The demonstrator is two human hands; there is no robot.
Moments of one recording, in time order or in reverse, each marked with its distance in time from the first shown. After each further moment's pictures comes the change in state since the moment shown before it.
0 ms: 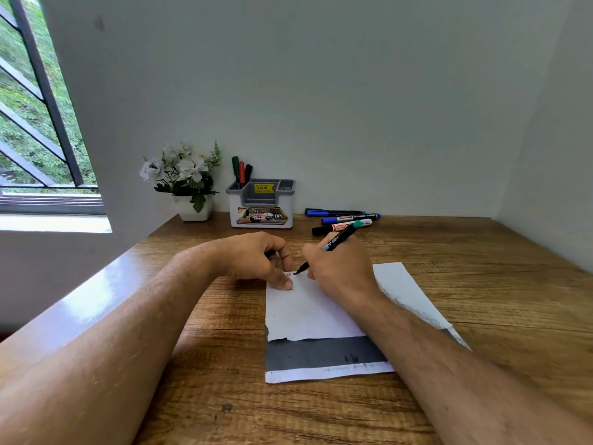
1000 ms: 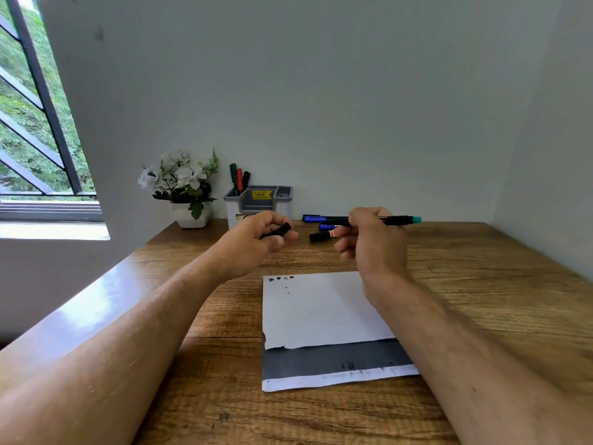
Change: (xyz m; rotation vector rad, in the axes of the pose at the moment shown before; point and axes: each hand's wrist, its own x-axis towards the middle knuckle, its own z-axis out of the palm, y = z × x) left_hand 0.007 -0.011 0.007 -0.400 0.437 0.229; right_hand 0.014 -0.013 -0.038 0.664 0.203 0.029
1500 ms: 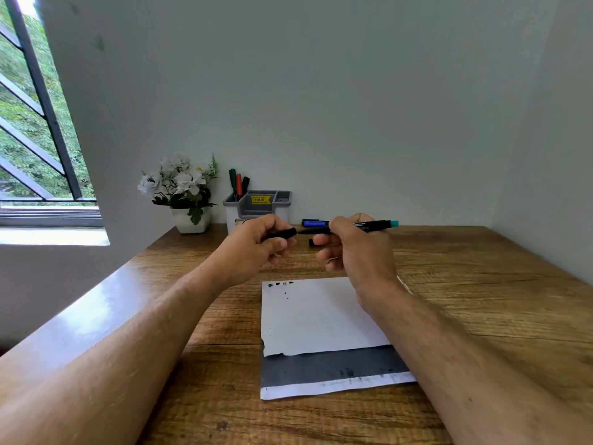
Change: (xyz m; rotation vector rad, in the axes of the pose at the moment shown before) left_hand 0.002 -0.004 0.004 0.007 0.042 0.085; right_hand -0.003 0.005 0.005 -0.036 -0.169 -0.016
